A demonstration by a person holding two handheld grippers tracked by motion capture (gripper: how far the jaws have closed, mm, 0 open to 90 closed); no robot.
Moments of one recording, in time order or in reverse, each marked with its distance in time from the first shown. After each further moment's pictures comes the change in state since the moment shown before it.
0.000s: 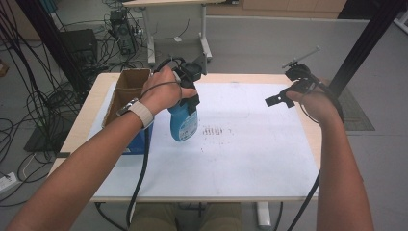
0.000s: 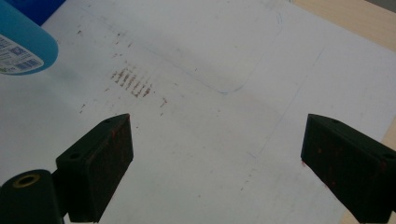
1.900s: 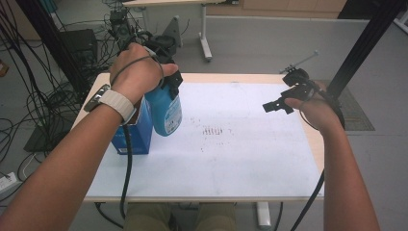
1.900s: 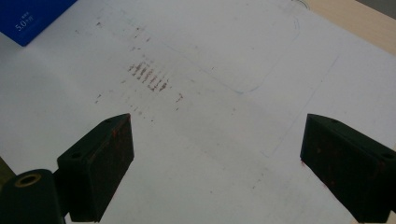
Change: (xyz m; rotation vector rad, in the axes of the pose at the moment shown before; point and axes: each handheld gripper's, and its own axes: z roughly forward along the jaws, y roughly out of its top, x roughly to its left) left arm 0.007 -0.050 -0.094 -0.028 0.017 -0.300; right arm 0.019 -0.010 -0.005 -0.018 0.015 -0.068
